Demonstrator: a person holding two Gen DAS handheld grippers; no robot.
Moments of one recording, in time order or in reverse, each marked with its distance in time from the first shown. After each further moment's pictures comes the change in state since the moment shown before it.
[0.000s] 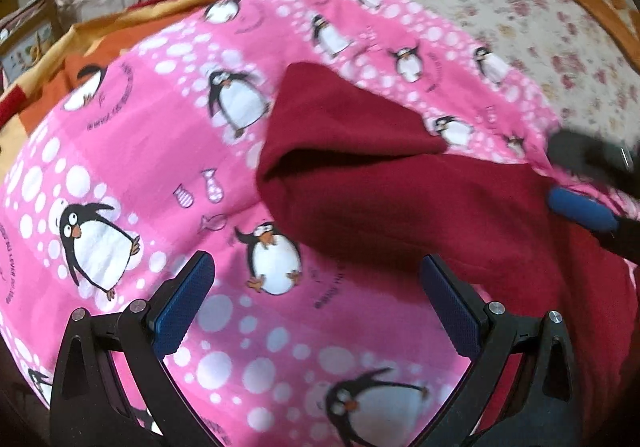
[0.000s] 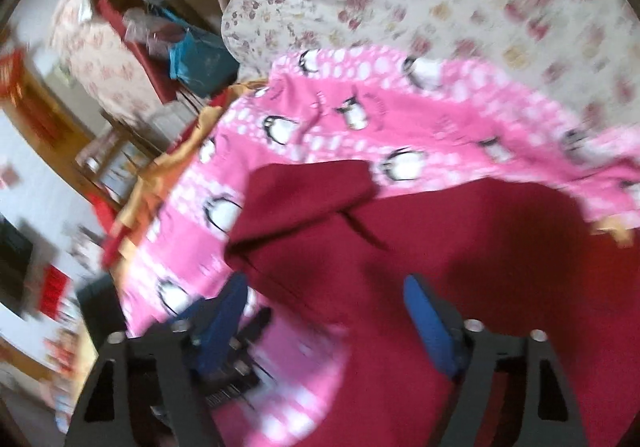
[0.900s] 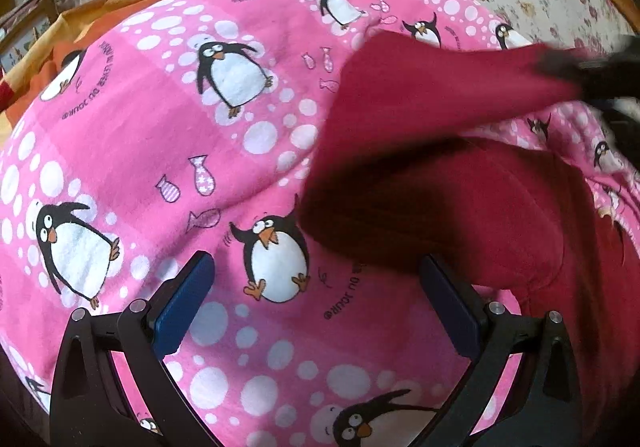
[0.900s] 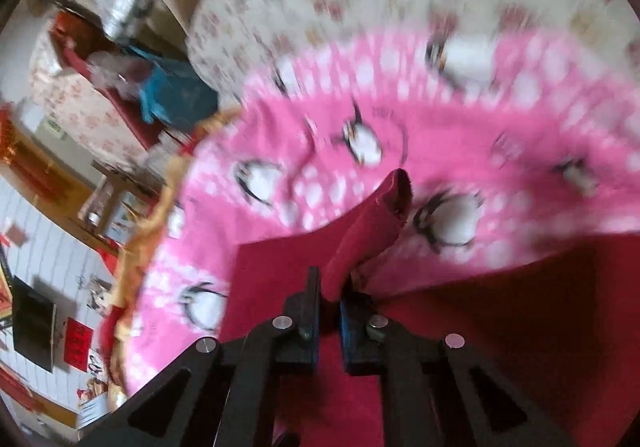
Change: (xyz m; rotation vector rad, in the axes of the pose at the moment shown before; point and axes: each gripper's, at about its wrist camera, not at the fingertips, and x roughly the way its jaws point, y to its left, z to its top) left arm 0.021 -0.006 0.004 0.018 0.061 0.031; right arm 0.039 -0.016 0.049 0.075 -0.109 0.000
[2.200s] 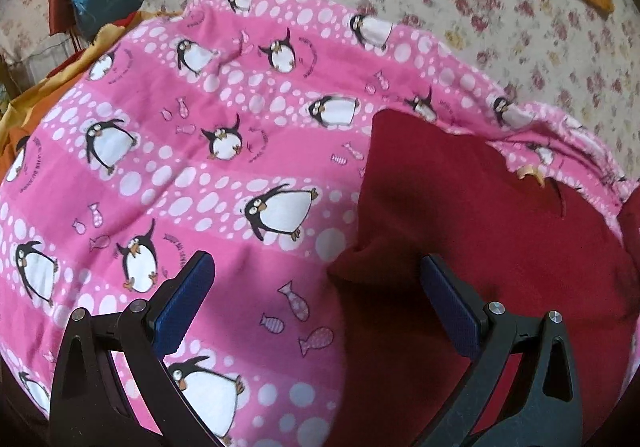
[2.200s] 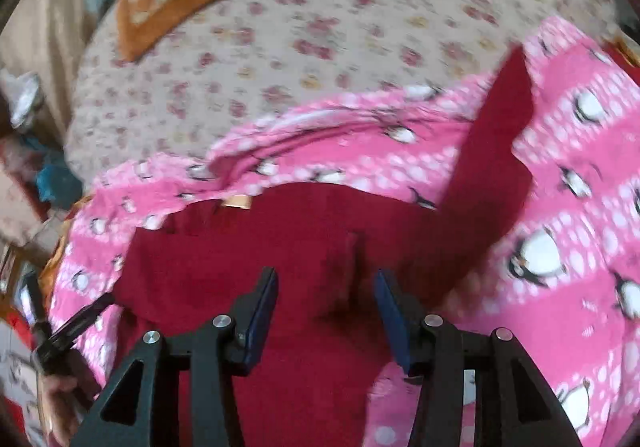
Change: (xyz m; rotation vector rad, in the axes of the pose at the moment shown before) left arm -0.035 -0.105 -0.011 0.184 -0.052 -0.102; right arm -0.316 -0.159 -0.120 0.128 -0.148 -0.527
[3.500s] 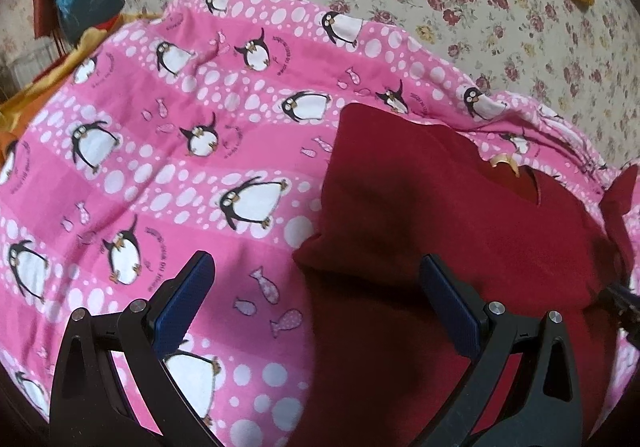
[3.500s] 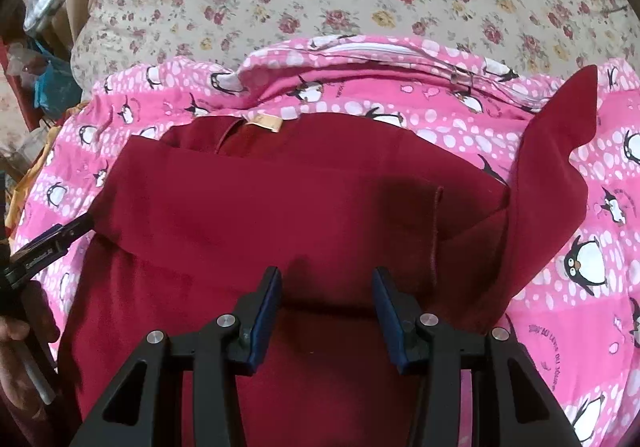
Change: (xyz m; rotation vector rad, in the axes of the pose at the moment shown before) left arm -0.015 -0.009 -0.002 0.022 0.012 -0.085; right arm 0.043 0.041 -0.026 -0.163 0.133 -0.067
